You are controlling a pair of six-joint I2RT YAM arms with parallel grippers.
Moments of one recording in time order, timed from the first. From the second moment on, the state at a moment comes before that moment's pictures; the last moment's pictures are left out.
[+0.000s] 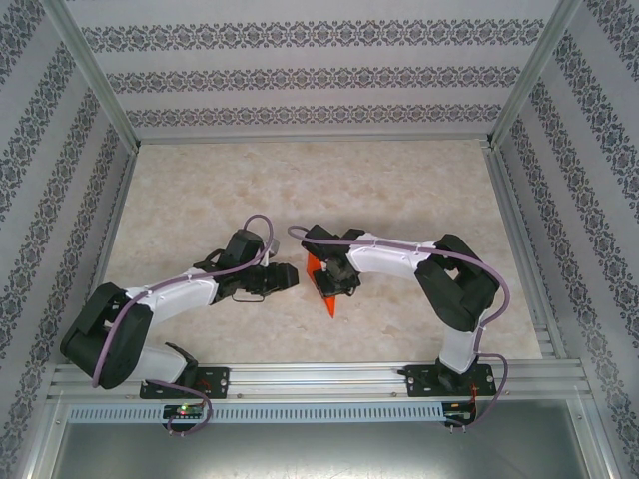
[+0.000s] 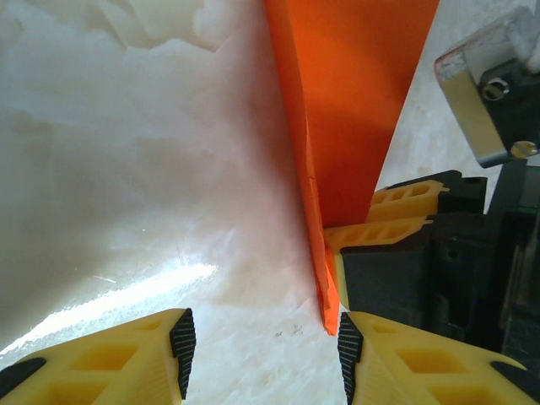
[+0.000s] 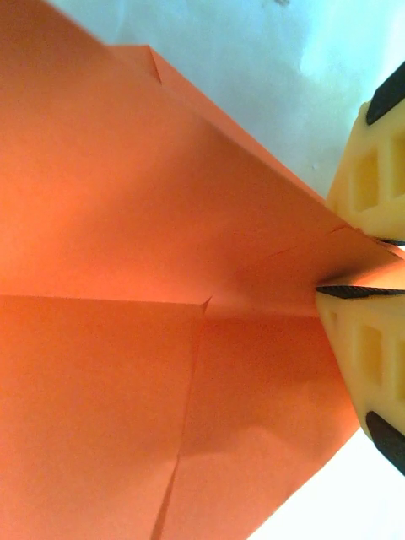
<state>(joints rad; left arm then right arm) -0.51 1.38 0.58 -0.09 0.50 -0.78 0.84 1.84 1.15 -0.74 -0.08 0.54</state>
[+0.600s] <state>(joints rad) -0.50 1.41 0.55 -0.07 0.51 -0.78 0.88 1.88 1.24 -0.78 -0.04 0.55</state>
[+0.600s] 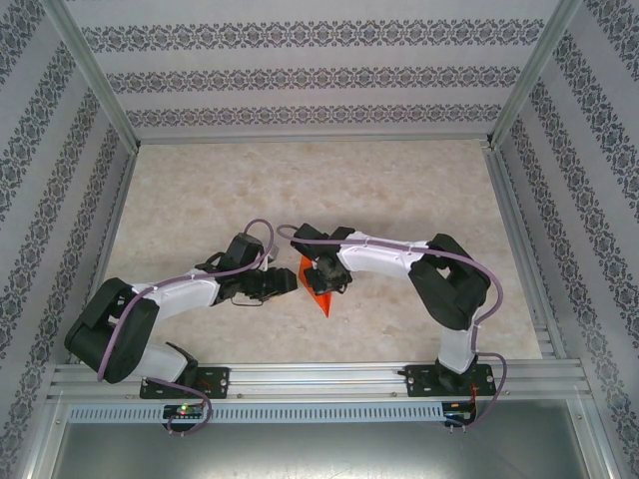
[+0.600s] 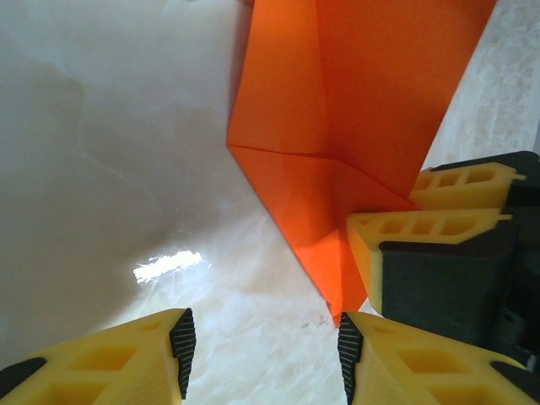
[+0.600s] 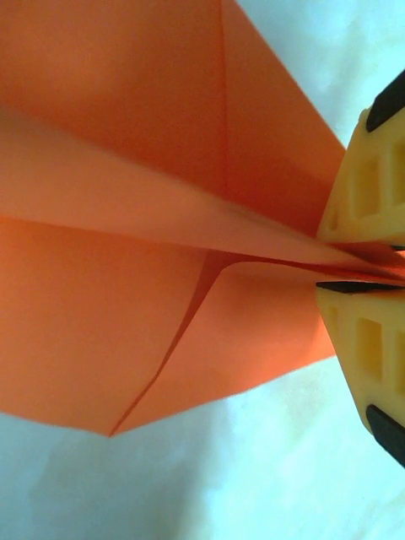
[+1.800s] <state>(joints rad) -0.45 1.23 0.83 -0.46 0.07 -0.47 0.74 1.51 1.14 -0.76 -0.10 0.44</state>
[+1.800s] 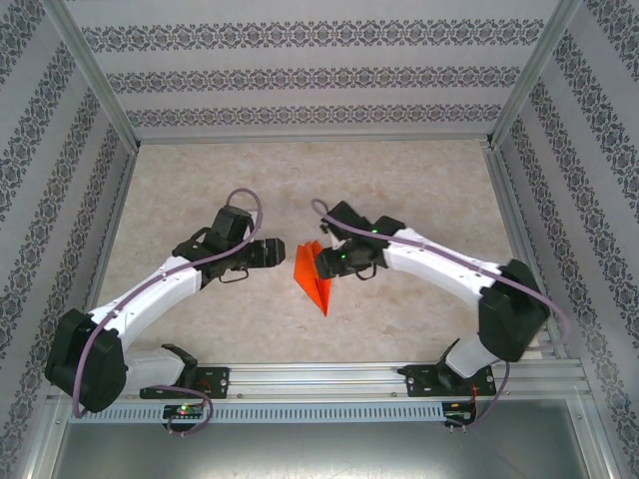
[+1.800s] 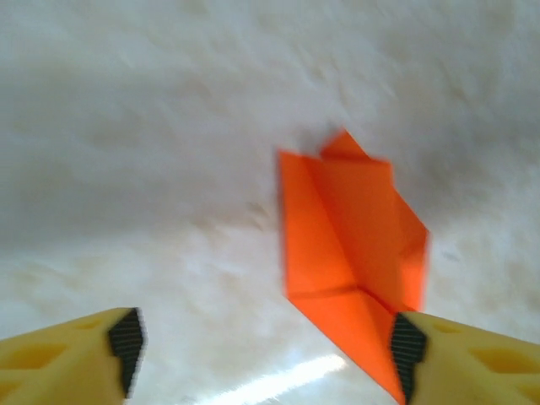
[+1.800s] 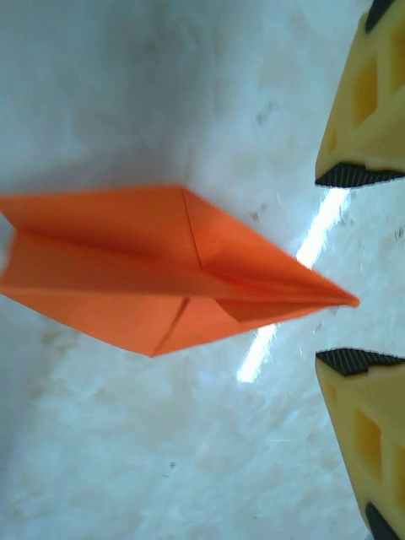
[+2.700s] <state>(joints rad) -0.11 1.44 0.55 0.20 -0.28 -0.06 0.02 1.21 0.42 0.29 0.09 0.08</state>
